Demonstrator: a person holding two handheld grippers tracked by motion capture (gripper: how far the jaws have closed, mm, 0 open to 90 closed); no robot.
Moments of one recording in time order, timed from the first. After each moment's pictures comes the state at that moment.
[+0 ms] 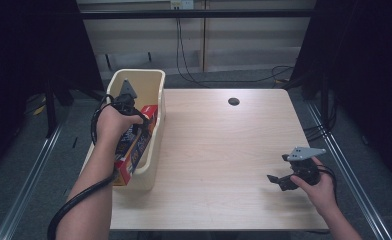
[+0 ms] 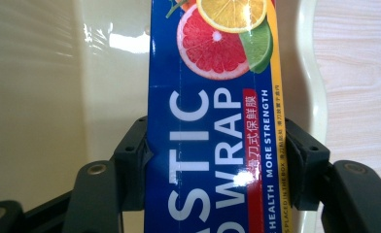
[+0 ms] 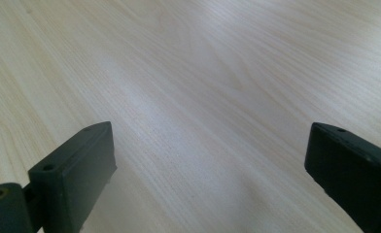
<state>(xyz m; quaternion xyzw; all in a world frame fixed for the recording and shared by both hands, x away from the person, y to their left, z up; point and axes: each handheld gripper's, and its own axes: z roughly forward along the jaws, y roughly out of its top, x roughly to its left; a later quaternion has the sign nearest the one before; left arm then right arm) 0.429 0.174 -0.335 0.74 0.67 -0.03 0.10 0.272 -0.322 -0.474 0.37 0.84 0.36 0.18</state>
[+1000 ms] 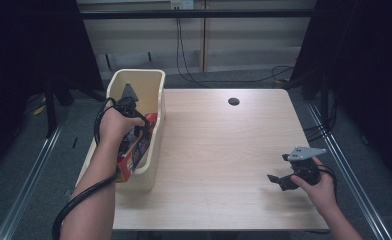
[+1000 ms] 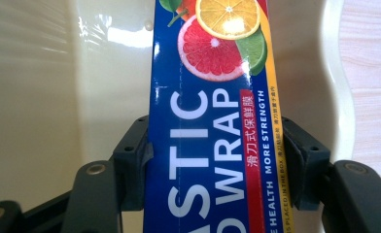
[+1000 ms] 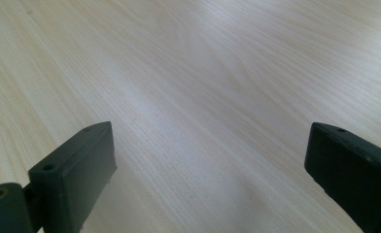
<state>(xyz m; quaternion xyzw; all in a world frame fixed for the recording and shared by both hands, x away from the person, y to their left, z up) 0.433 0.172 -0.347 0.73 0.67 -0.04 0.09 0.272 -0.322 -0.473 0.37 0.84 0.36 0.18</state>
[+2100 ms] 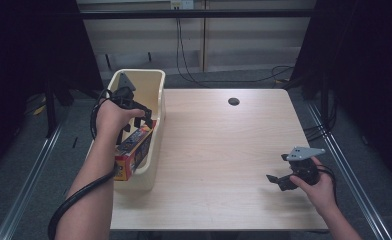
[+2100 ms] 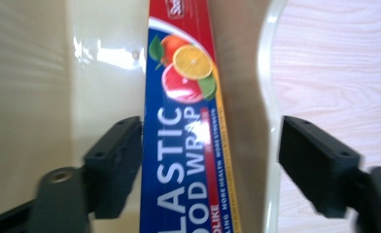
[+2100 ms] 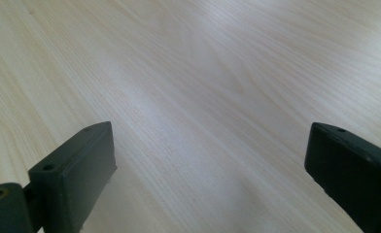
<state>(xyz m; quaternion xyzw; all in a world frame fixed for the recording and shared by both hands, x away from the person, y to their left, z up) 0.431 0.172 -0.316 0.73 0.67 -0.02 0.15 0.272 -0.319 -0.473 0.37 0.84 0.36 0.18</state>
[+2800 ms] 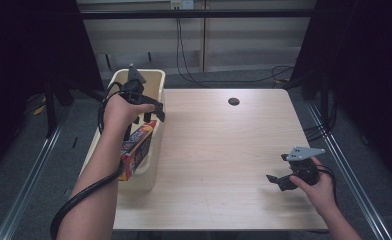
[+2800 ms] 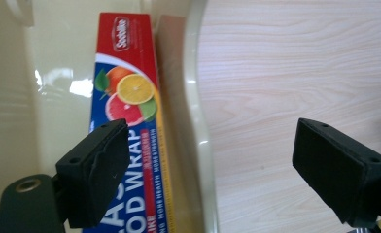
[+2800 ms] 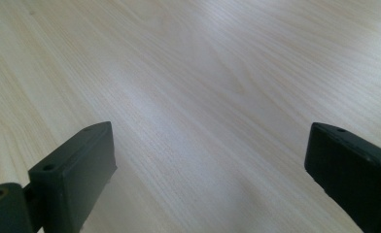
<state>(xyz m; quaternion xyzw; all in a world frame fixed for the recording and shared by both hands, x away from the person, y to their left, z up) 0.427 0.144 -0.297 0.76 0.62 -0.02 0.20 0.272 -0.318 -0.472 0.37 0.84 0.36 0.18</state>
